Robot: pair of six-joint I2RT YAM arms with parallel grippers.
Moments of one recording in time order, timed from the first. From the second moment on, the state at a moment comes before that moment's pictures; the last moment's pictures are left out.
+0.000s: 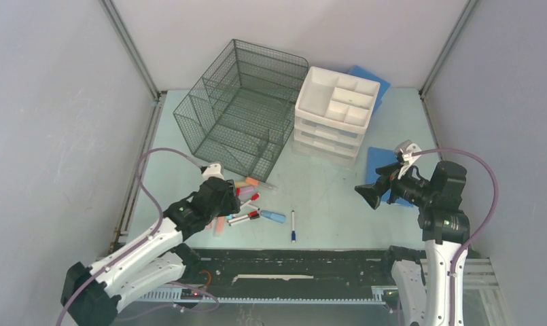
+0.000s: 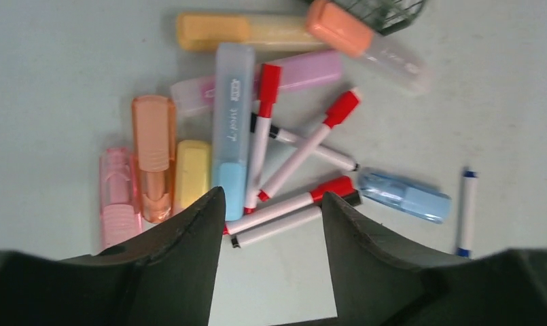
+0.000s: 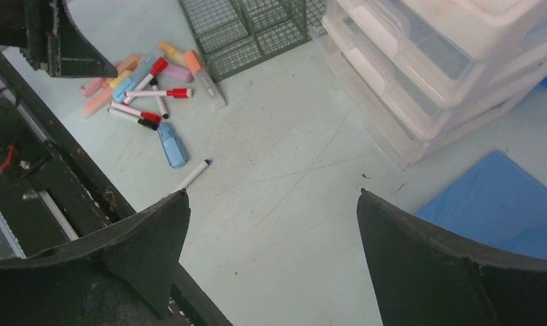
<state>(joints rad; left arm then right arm) -0.66 0.78 0.51 -0.52 -0.28 -0.66 -0.20 0.59 0.81 -0.68 -0.93 -0.22</state>
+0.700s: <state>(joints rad) -0.68 1.11 0.49 -0.35 -0.41 -0.68 -0.14 0.62 0.80 -0.72 -0.90 -0.37</state>
